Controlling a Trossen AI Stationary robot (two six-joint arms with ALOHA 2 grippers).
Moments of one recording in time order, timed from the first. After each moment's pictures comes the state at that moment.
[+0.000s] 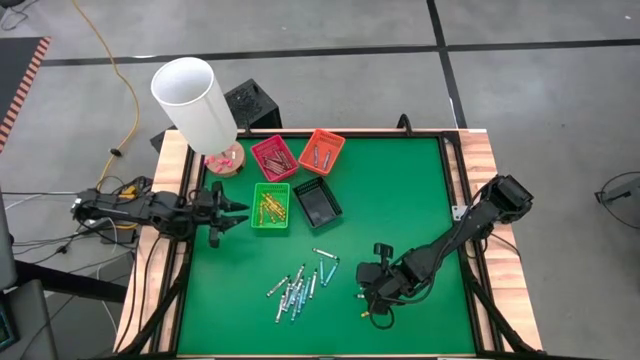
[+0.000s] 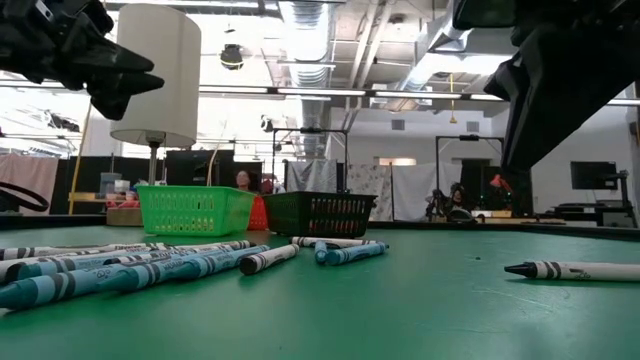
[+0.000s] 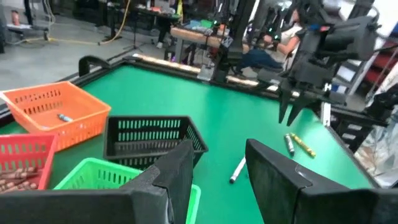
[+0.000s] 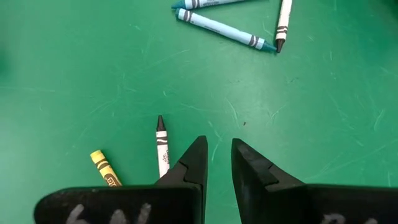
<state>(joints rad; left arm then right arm) -0.16 0.10 0.16 -0.06 -0.27 -0.22 0.60 1.66 1.14 -0.63 0.34 0.71</state>
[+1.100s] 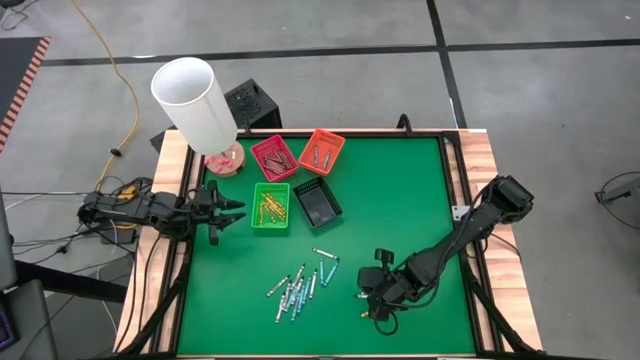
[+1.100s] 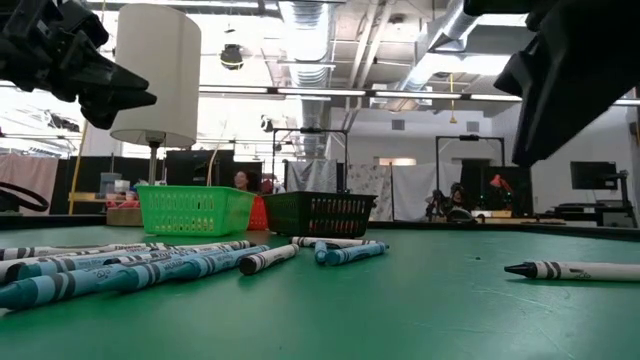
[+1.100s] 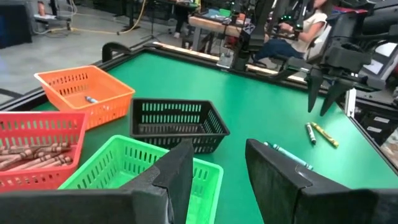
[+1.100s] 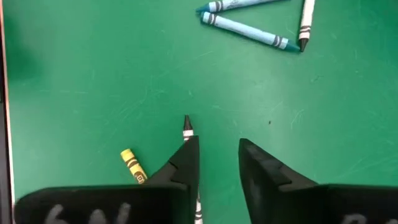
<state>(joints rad) -0.16 0.00 0.16 -0.23 -0.34 -0.23 0.63 1.66 1.14 -0.59 0.34 0.75</state>
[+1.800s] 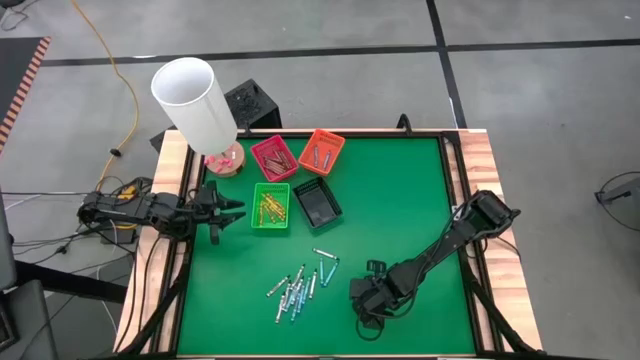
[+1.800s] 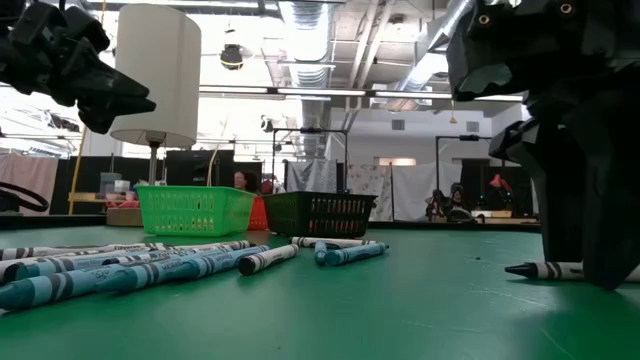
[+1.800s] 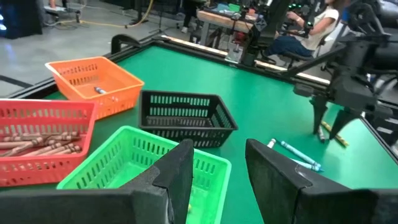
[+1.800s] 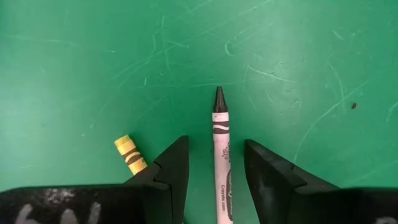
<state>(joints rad) -0.16 0.00 0.16 -0.26 -0.37 -0.26 0.61 1.87 1.20 -0.56 0.14 0.72</state>
